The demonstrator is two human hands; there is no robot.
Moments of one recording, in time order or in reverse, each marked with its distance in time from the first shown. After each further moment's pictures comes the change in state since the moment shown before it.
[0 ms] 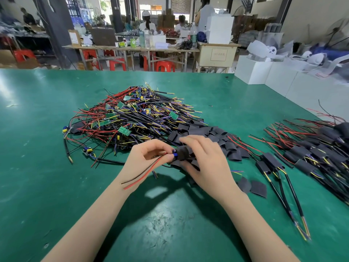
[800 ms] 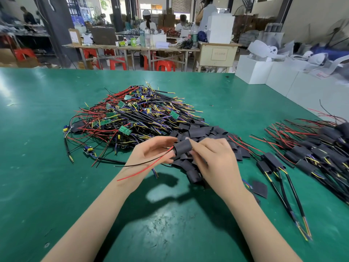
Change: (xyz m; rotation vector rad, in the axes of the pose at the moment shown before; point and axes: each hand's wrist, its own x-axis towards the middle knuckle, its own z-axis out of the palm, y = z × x) left_hand 0.003 0.007 0.000 -0.071 -0.061 -0.096; right_hand -0.001 0.005 -0.009 -0.071 0.171 -0.062
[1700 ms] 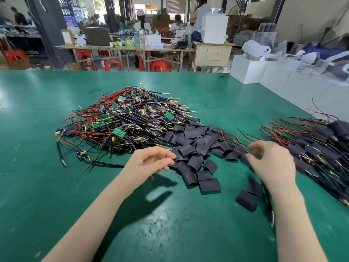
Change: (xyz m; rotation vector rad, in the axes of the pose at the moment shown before) left_hand -0.005 -0.004 0.001 0.231 -0.034 -0.068; right_hand -0.027 0.088 -0.054 -0.211 -0.201 0.845
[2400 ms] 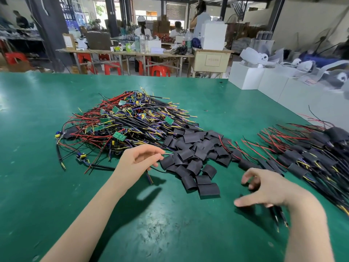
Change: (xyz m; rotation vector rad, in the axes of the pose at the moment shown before) left_hand 0.004 -0.005 -0.018 0.081 0.154 0.051; right_hand -0.016 0.009 -0.028 0.120 -0.849 0.101
